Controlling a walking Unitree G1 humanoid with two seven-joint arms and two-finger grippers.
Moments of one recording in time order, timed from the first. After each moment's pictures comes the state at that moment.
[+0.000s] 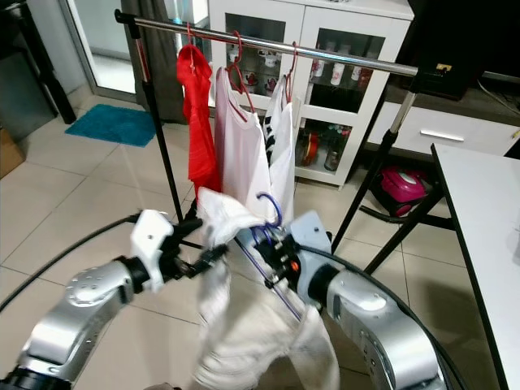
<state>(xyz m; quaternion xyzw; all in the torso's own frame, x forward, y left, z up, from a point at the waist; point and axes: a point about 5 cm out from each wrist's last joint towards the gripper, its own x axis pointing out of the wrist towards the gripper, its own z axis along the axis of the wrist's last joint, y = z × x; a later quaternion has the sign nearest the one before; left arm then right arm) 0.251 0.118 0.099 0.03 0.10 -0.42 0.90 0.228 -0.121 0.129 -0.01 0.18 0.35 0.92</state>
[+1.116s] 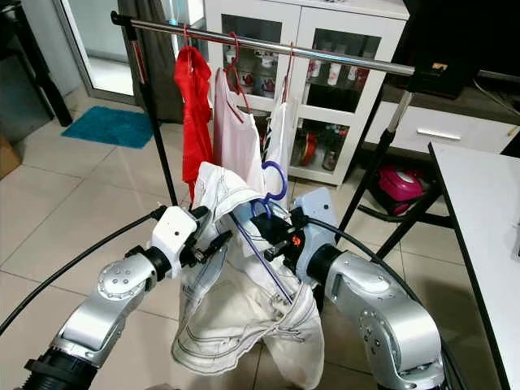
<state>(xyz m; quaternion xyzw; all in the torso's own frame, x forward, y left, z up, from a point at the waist) 0.277 0.111 0.089 0.14 0.06 -0.32 0.94 0.241 -0.121 0.150 0.07 0.14 0.33 0.93</state>
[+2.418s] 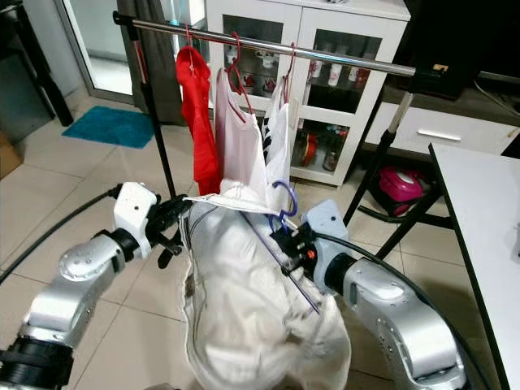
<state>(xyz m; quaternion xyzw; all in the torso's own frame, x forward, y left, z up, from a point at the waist) 0.295 0.158 0.121 0.09 0.05 -0.28 0.96 0.236 -0.147 0.133 -0.05 0.19 0.33 0.92</state>
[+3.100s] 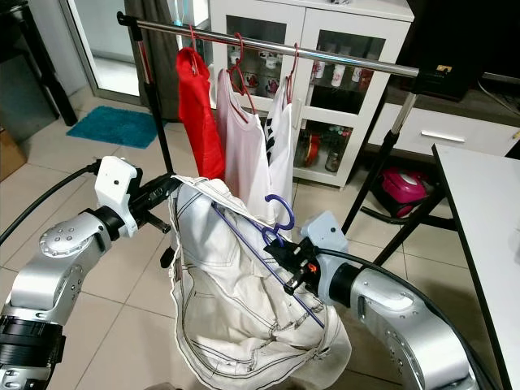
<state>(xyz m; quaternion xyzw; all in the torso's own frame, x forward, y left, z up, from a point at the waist) 0.306 0.168 0.144 0.06 0.04 -0.27 0.96 0.222 -0.148 0.132 -0.04 0.18 0.38 0.91</state>
